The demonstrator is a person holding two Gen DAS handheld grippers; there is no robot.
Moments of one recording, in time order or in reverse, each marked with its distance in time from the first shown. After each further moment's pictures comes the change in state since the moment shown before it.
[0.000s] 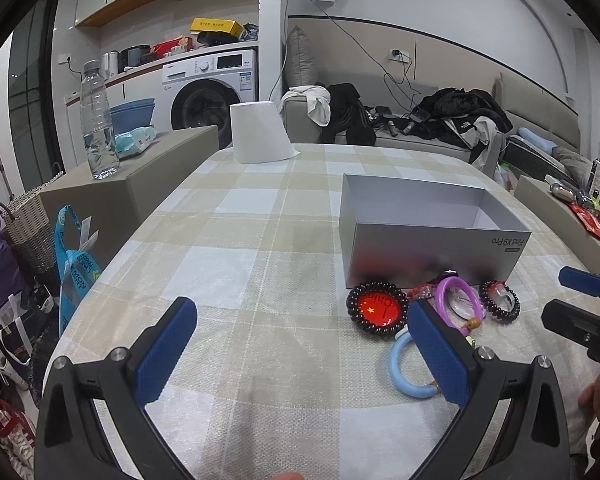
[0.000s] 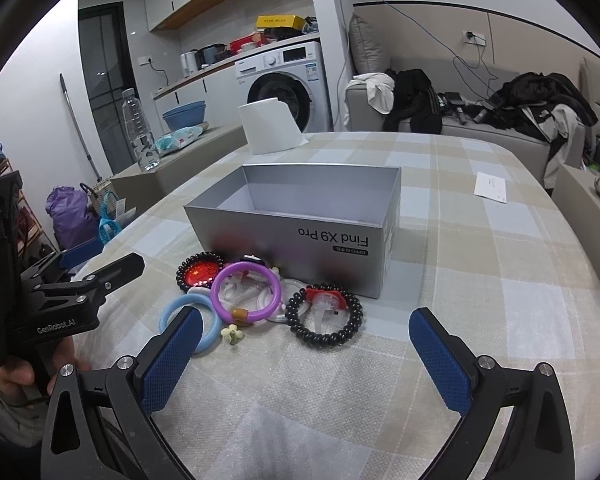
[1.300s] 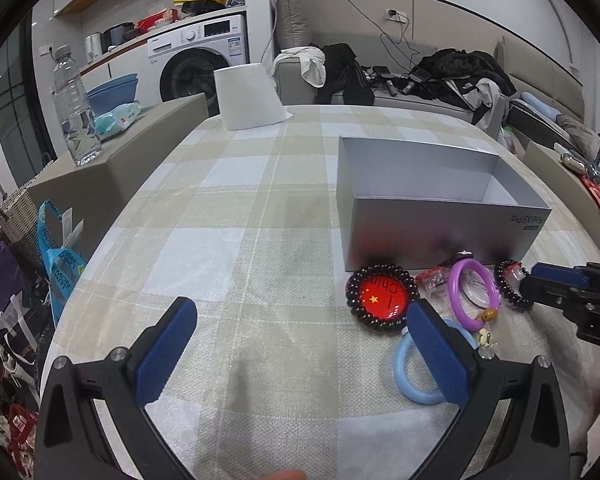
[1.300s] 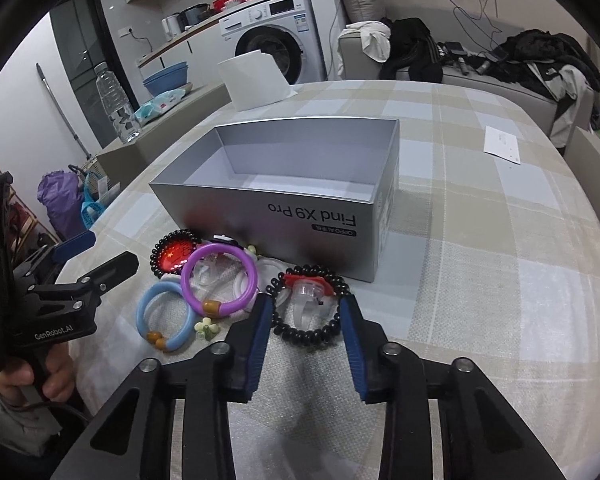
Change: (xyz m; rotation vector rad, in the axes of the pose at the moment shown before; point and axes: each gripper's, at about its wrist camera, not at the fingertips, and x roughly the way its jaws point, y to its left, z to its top) left arm 0.022 -0.010 0.007 0.046 0.152 -0.005; right arm 0.039 -0.015 0.014 0.045 0.220 0.011
